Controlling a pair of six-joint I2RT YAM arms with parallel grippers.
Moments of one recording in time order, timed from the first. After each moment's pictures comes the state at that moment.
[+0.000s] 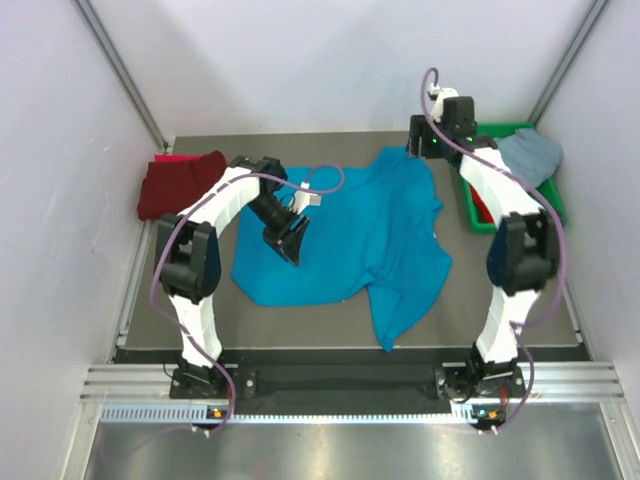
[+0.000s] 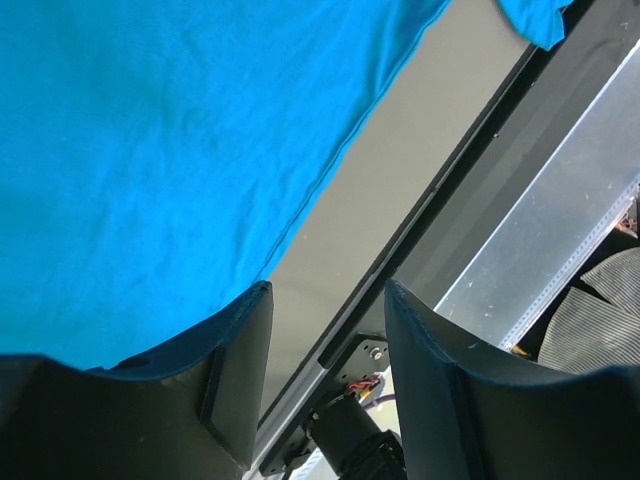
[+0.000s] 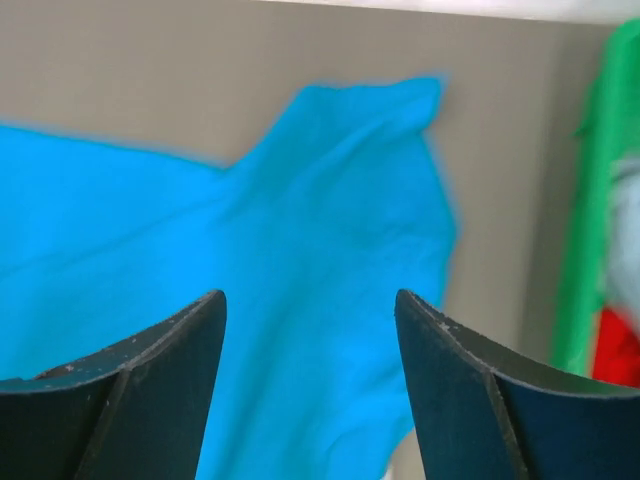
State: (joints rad) left arm -0.33 1.95 1.64 -1.34 0.63 0.45; right arm 0.16 2.00 1.79 -0.38 -0.06 0.06
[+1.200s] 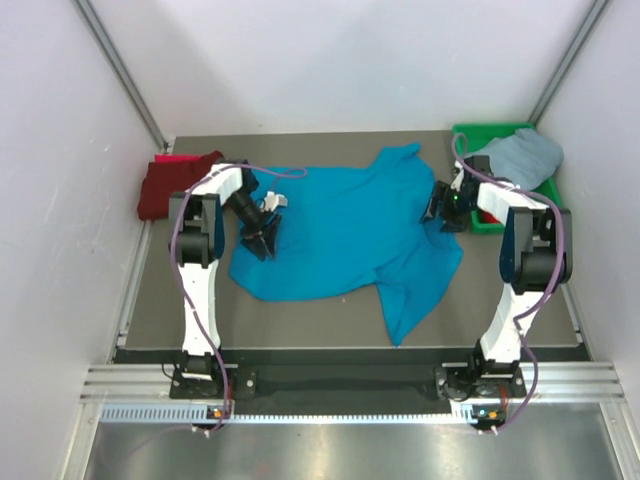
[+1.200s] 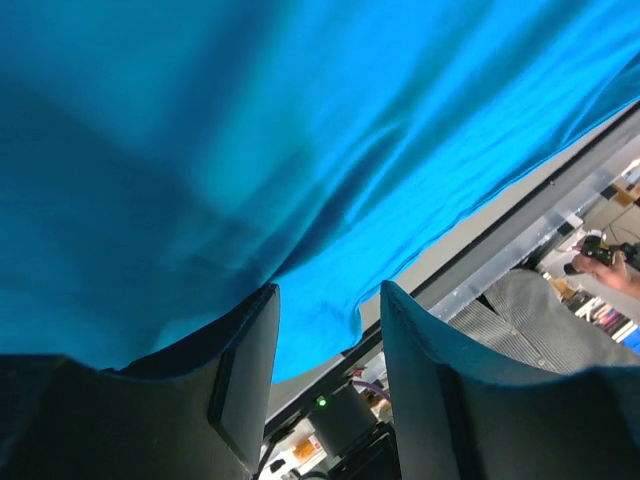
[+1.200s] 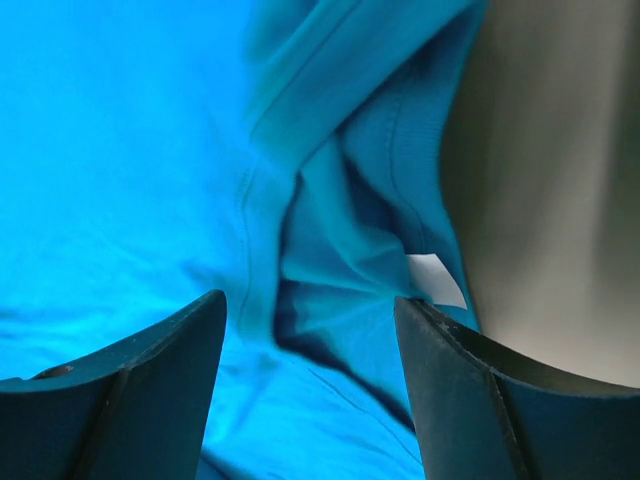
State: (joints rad) left arm -0.10 2.36 1.84 -1.41 0.55 0.39; right arm -0.01 1.92 1.30 -0.51 -0.32 0.32
